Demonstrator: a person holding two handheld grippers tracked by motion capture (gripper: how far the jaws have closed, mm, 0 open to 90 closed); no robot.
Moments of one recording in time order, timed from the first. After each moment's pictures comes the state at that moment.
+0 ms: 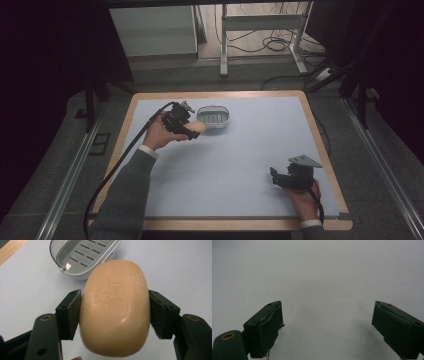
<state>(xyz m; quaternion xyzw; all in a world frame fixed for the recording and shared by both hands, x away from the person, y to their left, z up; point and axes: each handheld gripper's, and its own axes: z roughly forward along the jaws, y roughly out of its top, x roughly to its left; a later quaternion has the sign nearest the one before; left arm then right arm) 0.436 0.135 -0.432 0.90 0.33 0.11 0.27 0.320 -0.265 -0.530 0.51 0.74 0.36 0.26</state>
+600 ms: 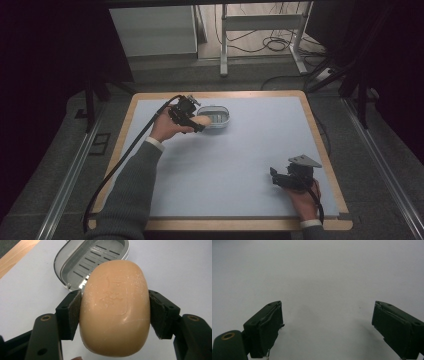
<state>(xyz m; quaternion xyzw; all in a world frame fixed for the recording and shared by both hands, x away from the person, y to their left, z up) 0.467 0.122 -0.432 0.90 0.33 0.11 0.27 0.320 -0.264 -0.531 0.51 0.74 0.35 0.26</state>
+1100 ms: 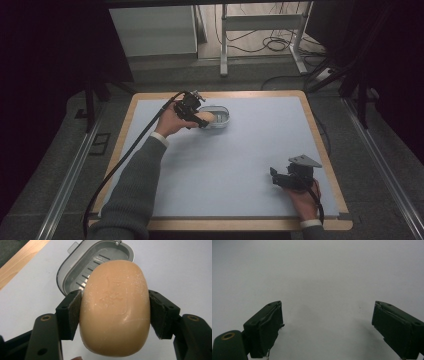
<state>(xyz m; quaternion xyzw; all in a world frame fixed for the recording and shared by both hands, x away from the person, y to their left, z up) 0.486 0.110 -0.431 0.90 0.32 0.11 0.27 0.320 -0.264 -0.531 0.51 0.74 0.35 0.26</state>
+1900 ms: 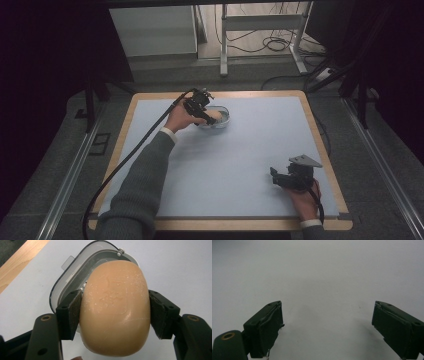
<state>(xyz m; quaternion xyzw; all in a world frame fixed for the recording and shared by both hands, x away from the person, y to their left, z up) 0.515 0.087 -0.444 0.91 0.31 0.10 0.26 0.320 -0.265 -0.530 0.51 0.74 0.36 0.26</state>
